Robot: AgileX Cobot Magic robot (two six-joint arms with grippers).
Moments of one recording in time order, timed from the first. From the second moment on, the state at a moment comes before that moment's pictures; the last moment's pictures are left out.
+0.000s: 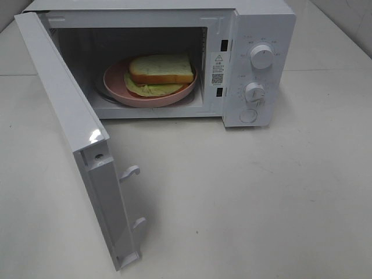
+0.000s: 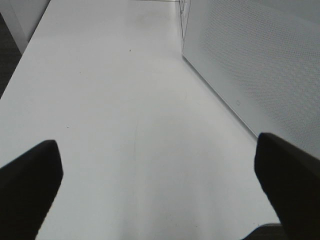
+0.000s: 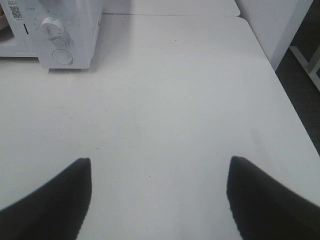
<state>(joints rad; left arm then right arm) 0.03 0.00 -0.52 -0.07 1.08 -0.01 0.04 0.00 -0.49 -0.12 1.00 0.05</state>
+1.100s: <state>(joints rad) 0.03 0.00 -0.52 -0.07 1.08 -0.01 0.04 0.00 -0.49 -0.12 1.00 0.05</state>
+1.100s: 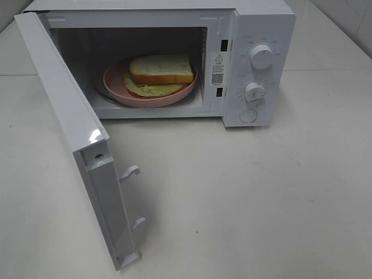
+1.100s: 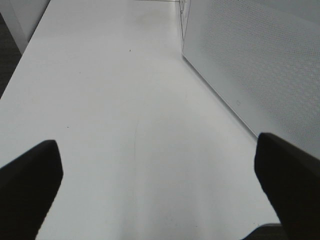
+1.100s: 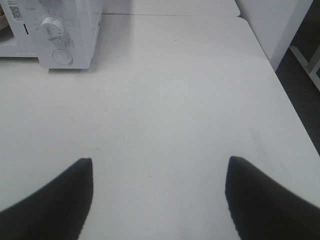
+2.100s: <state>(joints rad) 0.03 0.18 -0.55 -0.09 0.94 -0.01 0.04 0.00 -0.49 -0.12 1.00 0.05</state>
